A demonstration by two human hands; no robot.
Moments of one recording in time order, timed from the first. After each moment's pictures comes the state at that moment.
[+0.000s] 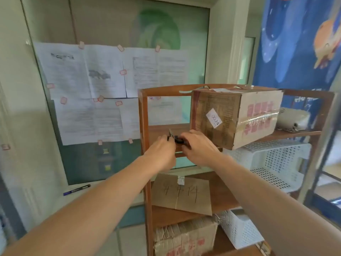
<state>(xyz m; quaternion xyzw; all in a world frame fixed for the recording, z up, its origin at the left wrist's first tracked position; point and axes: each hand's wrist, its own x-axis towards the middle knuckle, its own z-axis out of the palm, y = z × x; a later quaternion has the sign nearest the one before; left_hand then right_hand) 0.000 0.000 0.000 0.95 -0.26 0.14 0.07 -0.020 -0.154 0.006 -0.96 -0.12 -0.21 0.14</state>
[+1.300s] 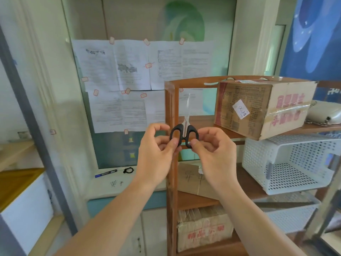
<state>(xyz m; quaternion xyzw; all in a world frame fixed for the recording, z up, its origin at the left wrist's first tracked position) -0.119 0.089 0.000 0.69 -0.16 0.19 0.68 -0.138 -0.050 -0.006 -0.68 -0.06 -0.33 0.65</state>
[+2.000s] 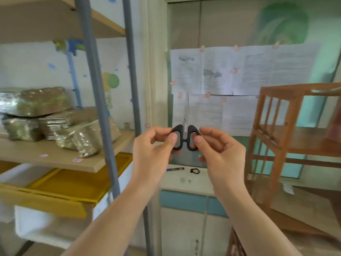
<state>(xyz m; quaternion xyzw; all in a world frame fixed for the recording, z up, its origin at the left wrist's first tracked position) -0.190 0.343 0.014 0.69 -0.03 0.34 0.64 -0.168 0.204 0.010 -0.60 -0.17 -0.19 0.76</state>
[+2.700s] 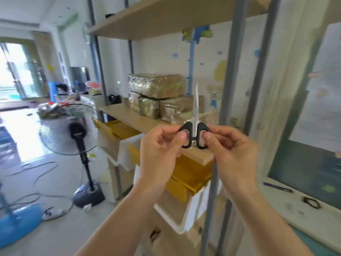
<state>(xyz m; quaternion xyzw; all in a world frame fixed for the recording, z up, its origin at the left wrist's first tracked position) -0.267 0.550 -0.008 0.64 0.17 0.52 0.54 -0.174 0.447 -0.001 -0.54 -0.34 0.00 0.77</state>
